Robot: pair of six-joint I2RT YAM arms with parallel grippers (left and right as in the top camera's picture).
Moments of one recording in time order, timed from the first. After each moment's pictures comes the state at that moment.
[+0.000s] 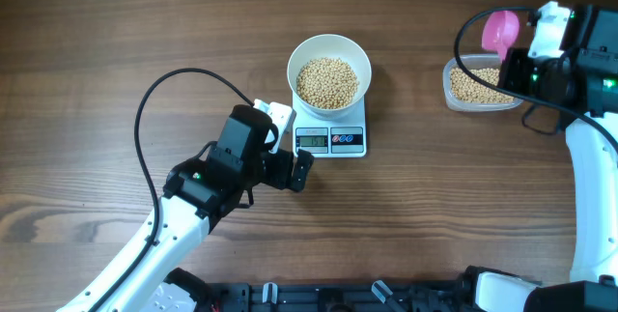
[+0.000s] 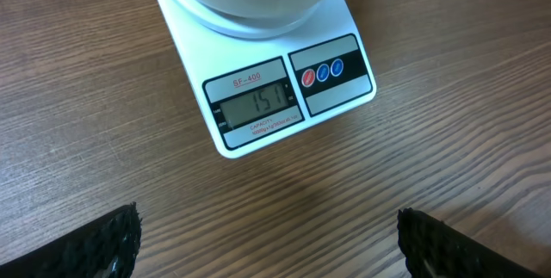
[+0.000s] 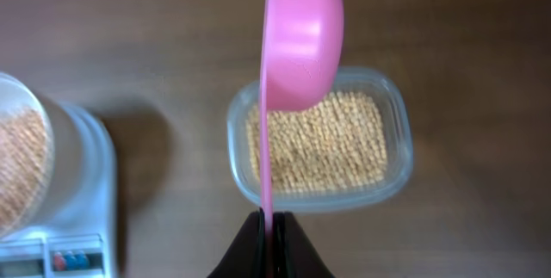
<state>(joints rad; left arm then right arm) -0.53 1.16 0.78 -0.54 0.15 -0.22 -0.20 1.42 1.34 -0.90 -0.13 -0.04</state>
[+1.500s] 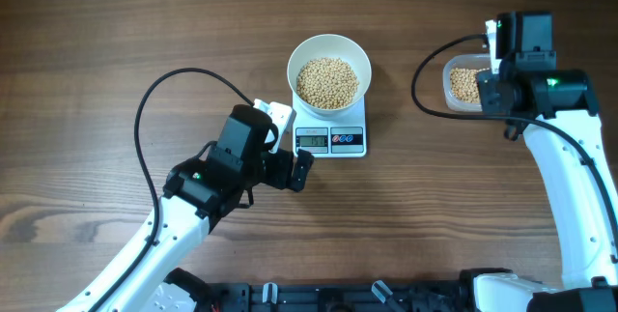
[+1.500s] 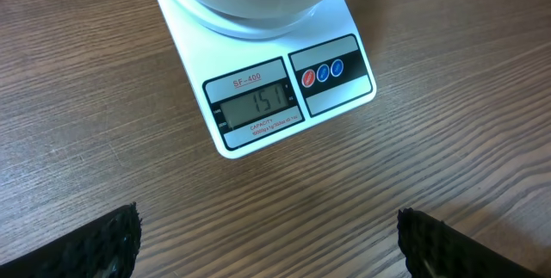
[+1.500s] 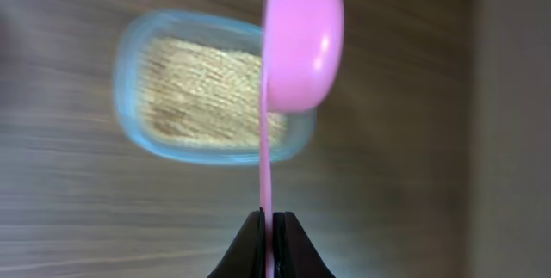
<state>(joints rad) -0.53 1.16 0.78 -0.54 0.15 -0.22 0.05 1.42 1.32 -0.93 0.32 -0.22</state>
